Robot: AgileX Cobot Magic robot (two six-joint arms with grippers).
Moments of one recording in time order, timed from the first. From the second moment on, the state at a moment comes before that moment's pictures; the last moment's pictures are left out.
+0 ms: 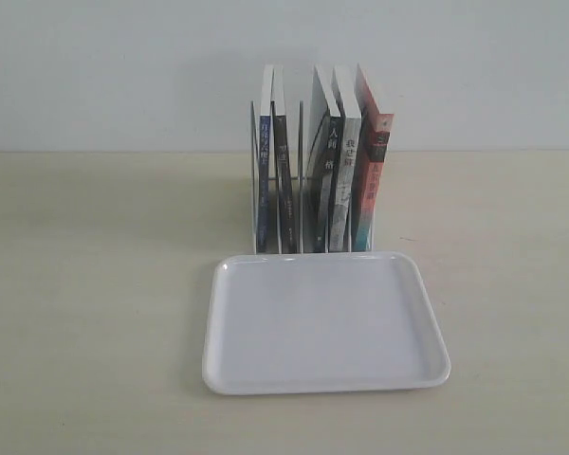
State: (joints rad) left arm -0.02 0.00 0.00 -0.02 0.33 0.10; right arm 0.07 0.00 0.00 0.01 0.26 -0.02
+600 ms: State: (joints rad) left arm -0.02 0.00 0.00 -0.02 0.33 0.10; right arm 0.07 0.00 0.00 0.01 -0.32 -0.02
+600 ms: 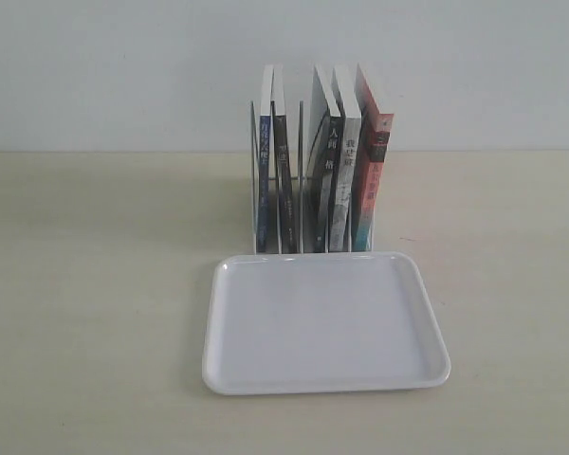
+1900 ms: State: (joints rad) left arm -0.02 0.00 0.00 -0.02 0.33 0.10; right arm 0.07 0.30 -0.22 0.09 -0.02 0.09
